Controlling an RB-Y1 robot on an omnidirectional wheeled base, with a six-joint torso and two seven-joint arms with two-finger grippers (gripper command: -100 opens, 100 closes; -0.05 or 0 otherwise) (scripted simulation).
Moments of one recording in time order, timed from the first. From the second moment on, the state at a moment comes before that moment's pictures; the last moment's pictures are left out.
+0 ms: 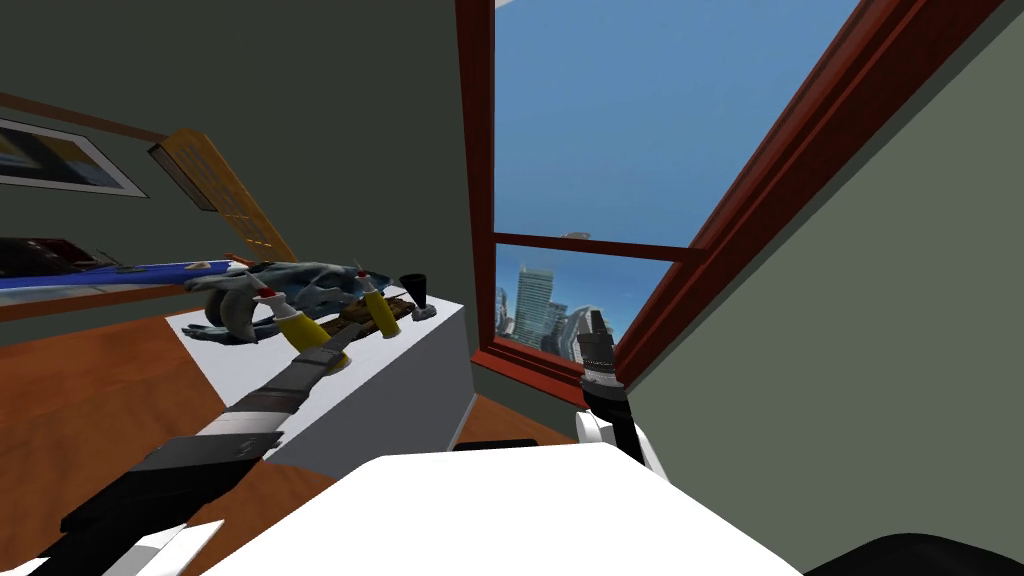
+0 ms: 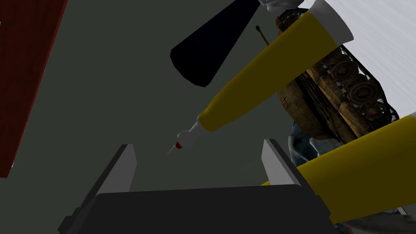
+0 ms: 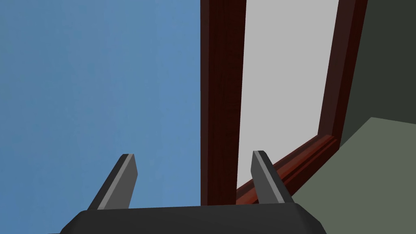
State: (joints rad) left arm 0.84 0.45 0.38 -2.33 -0.07 -0.25 -0.07; right arm 0.52 0.03 0.02 -2.22 0.12 -0.55 0.04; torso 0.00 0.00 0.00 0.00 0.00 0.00
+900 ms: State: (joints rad) left arm 1.02 0.67 0.57 -2.36 -0.10 -0.18 -0.07; right arm 0.52 0.03 0.02 -2.22 0.12 -0.55 0.04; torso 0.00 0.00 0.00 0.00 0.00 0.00
